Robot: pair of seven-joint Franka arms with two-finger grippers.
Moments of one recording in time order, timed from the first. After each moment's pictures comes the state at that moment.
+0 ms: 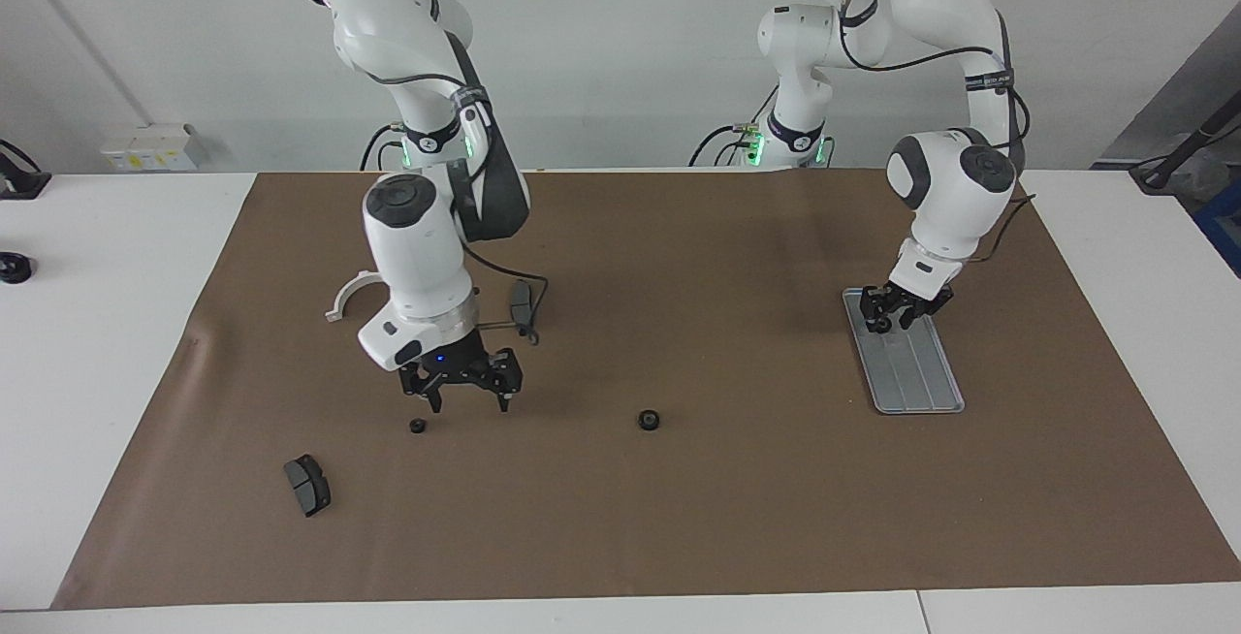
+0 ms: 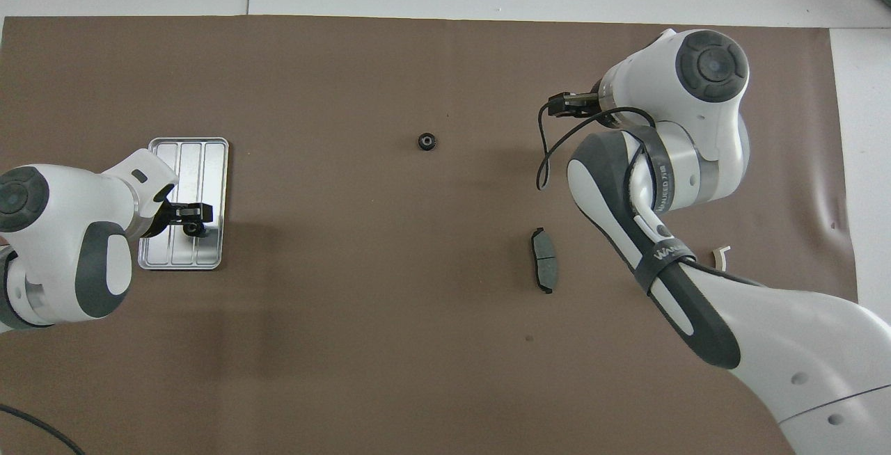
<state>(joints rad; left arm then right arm) -0.22 0.11 0.20 -2.26 -0.06 2.46 0.04 0.28 0.45 -0.09 -1.62 0.03 2.27 0.17</state>
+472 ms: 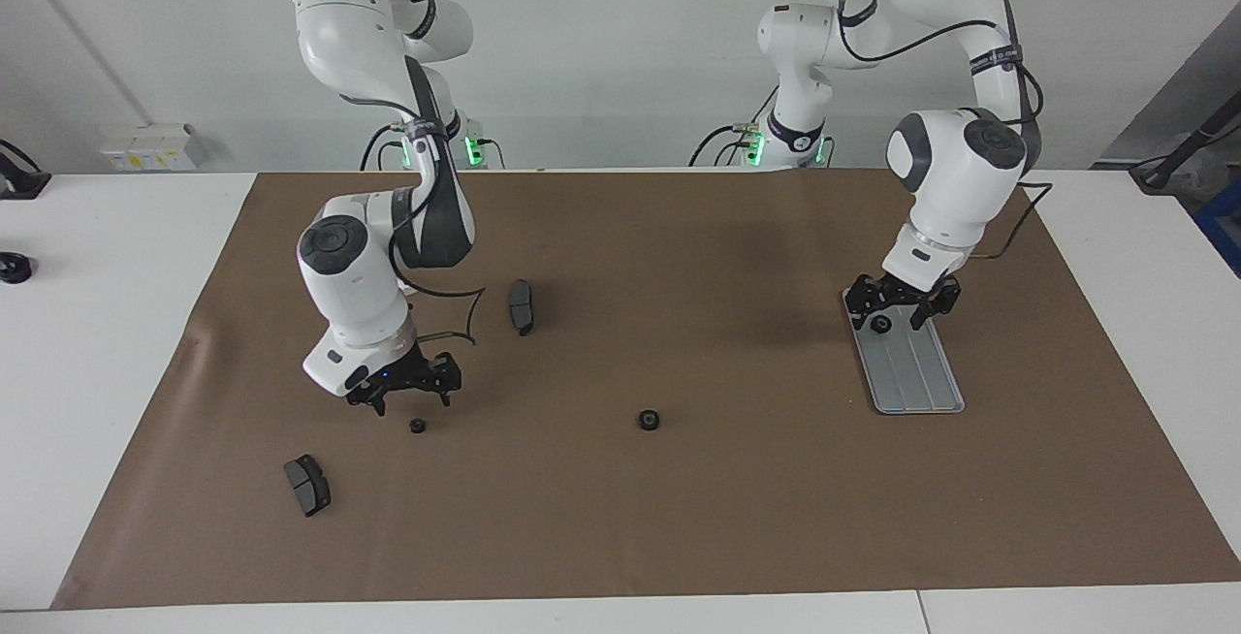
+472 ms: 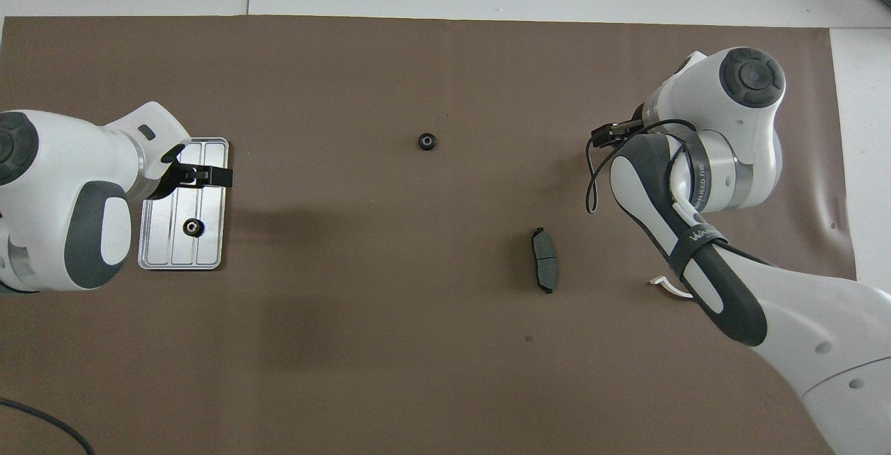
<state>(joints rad) -0.30 0.11 0.18 -2.03 -0.06 2.29 0.04 0.19 0.47 -0.09 -1.71 0.03 2.28 -0.05</state>
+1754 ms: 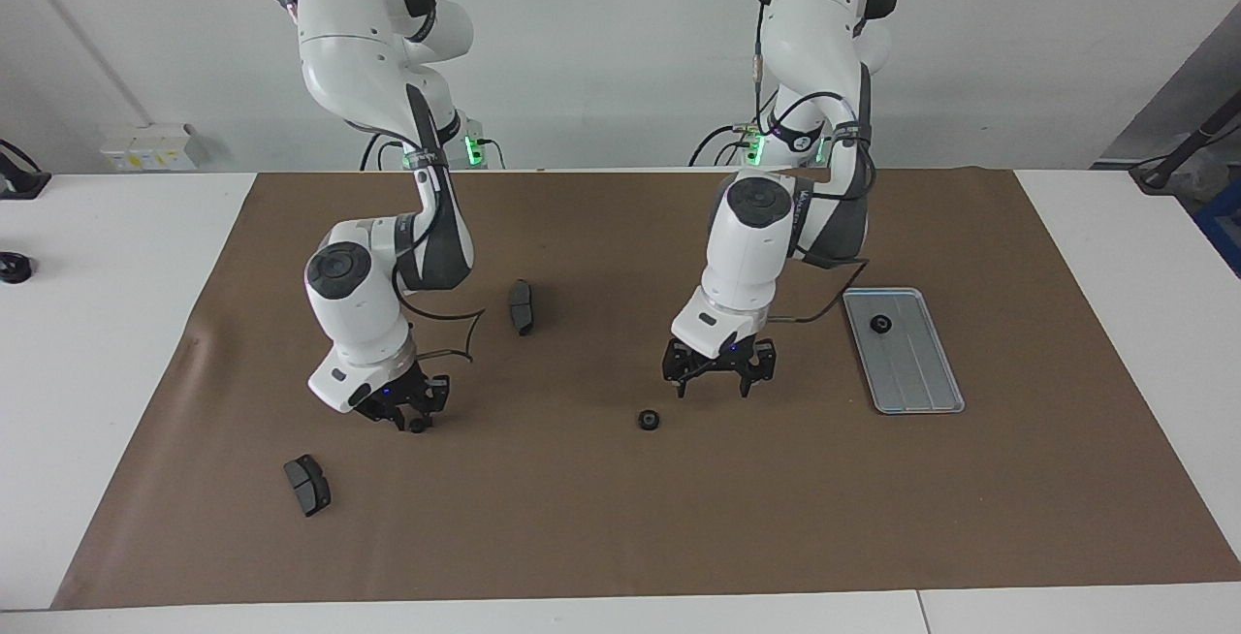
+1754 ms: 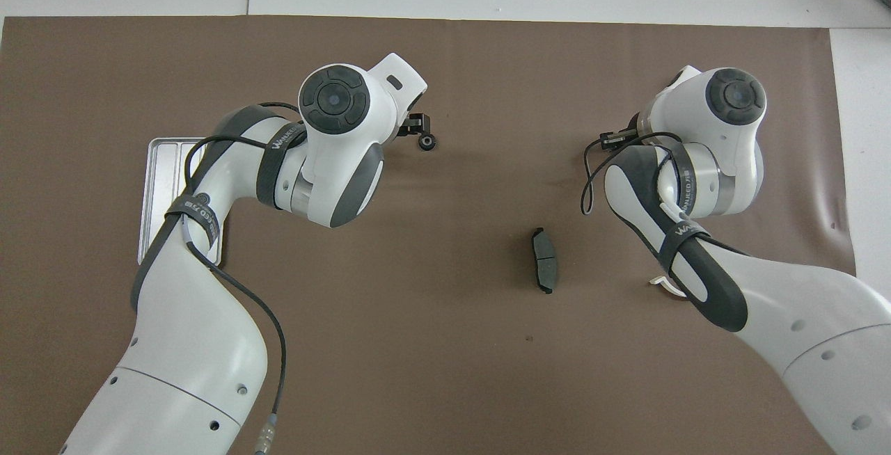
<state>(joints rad) -0.65 0.58 0.18 -1.50 -0.07 2.33 -0.42 0.18 0.52 -0.09 -1.75 0.04 2.39 -0.05</state>
